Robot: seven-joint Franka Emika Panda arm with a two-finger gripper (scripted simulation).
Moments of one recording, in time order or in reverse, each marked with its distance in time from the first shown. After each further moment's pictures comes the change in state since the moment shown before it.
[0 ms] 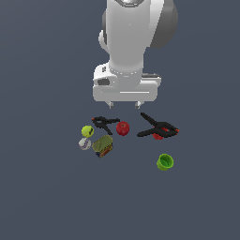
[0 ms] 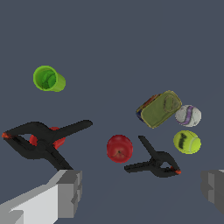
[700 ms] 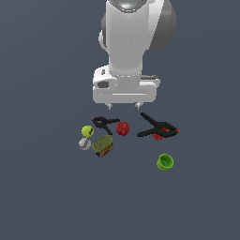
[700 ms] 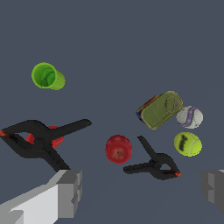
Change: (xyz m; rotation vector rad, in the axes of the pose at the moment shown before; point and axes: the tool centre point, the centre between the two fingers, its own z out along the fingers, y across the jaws) arm 0.000 0.002 0.006 0.000 -0.002 -0.022
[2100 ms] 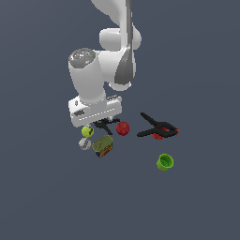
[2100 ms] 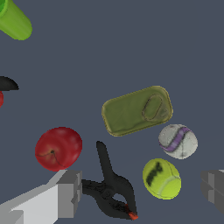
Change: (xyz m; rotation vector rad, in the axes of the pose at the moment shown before) arm -0.003 0.103 0.106 0.013 0.040 -0.360
